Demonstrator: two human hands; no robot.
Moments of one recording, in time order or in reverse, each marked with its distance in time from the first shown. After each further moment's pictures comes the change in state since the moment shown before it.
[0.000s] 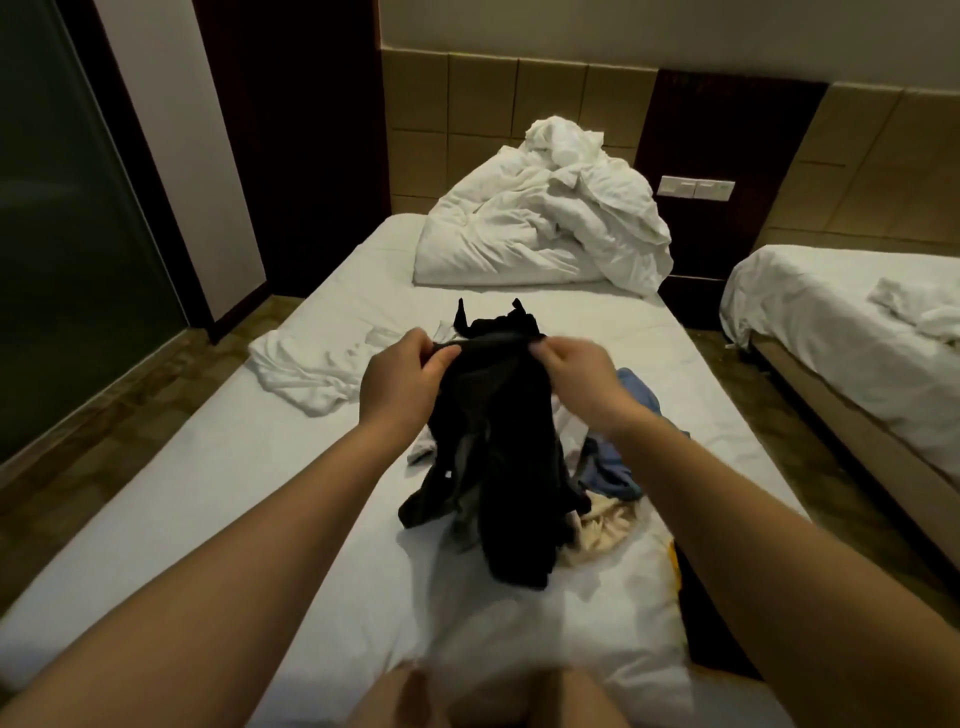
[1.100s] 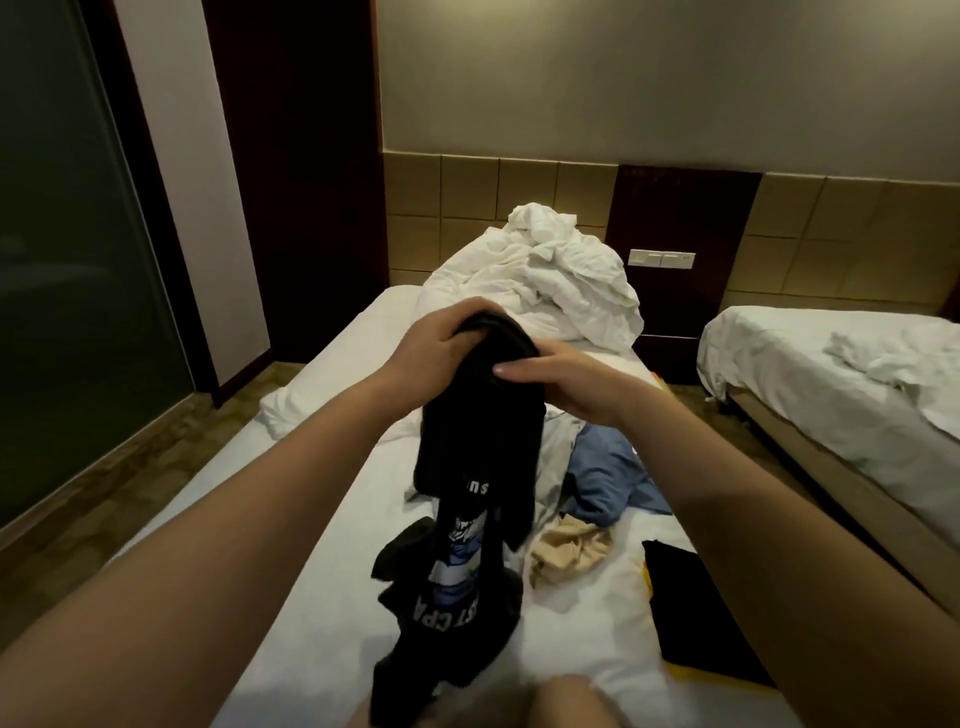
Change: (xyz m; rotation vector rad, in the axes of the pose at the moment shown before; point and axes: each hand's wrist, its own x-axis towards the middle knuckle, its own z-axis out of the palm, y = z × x) left_hand -0.033 0.106 -0.079 -0.307 -0.318 0.427; right_hand -0.073 -0.087 -0.080 0.592 -0.591 -0.057
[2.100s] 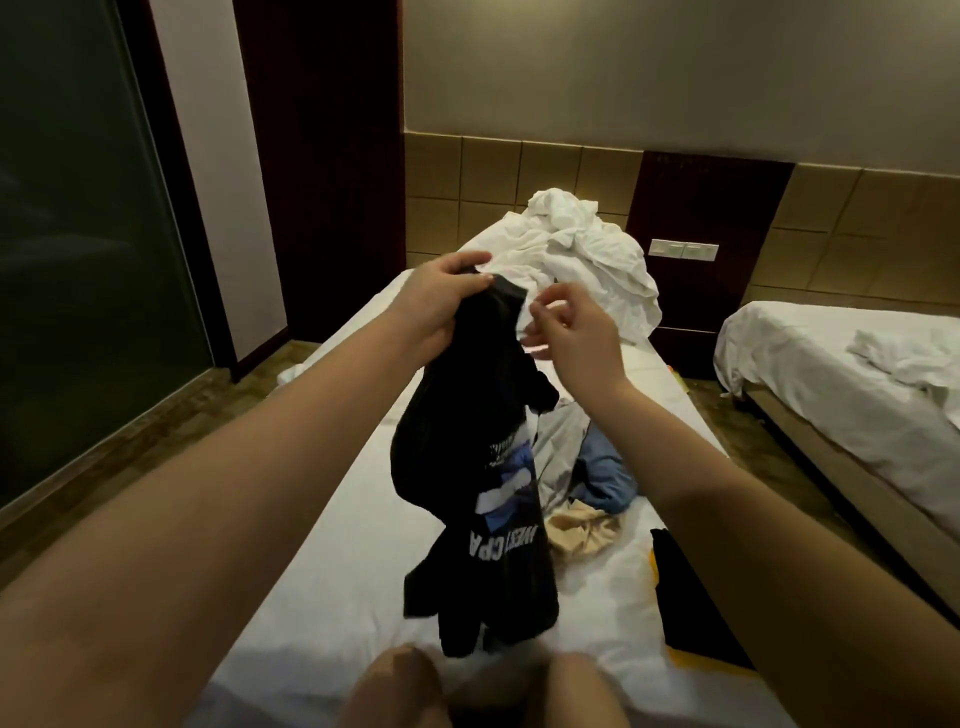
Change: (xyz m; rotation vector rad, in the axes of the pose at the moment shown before) left_hand 0.019 0.008 -0.010 -0.696 0.234 -0.455; right_hand 0.012 0.004 0.026 -0.213 0.704 -0.308
